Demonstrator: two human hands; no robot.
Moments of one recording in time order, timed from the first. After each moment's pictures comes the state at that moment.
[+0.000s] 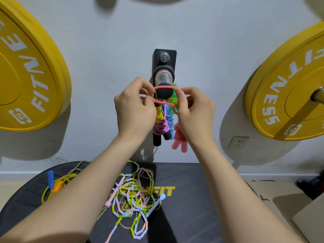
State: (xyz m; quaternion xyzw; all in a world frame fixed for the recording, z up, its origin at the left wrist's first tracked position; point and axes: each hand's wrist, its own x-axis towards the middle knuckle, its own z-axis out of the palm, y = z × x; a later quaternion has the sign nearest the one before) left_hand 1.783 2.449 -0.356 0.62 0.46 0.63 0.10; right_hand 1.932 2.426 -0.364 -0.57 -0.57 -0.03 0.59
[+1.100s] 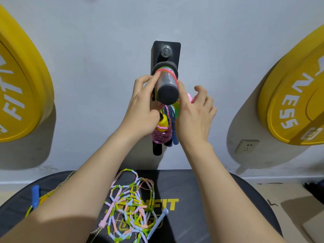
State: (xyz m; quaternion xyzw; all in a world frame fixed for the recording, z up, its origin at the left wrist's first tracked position) left_hand 1.793 2.537 -0.383 0.75 0.39 0.49 0.21; right_hand 1.938 2.509 -0.405 -0.73 -0.54 -0.23 0.34
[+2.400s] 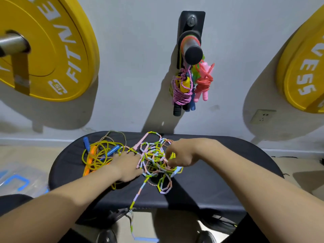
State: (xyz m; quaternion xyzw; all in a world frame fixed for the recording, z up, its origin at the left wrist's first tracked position) left_hand 1.632 2.404 -0.578 0.81 0.54 -0.19 0.13; right_hand 1.870 2.380 -0.468 -0.54 -0.78 0.23 -0.23
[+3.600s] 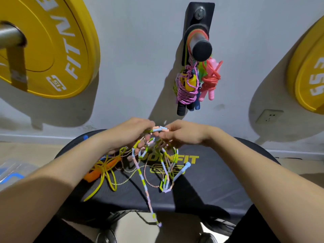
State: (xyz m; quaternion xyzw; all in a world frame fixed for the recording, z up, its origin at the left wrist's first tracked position) left_hand 1.649 2.422 -0.461 0.65 0.49 0.19 0.56; right_hand 1.873 2.414 -0.458 -0.51 -0.69 0.50 0.10
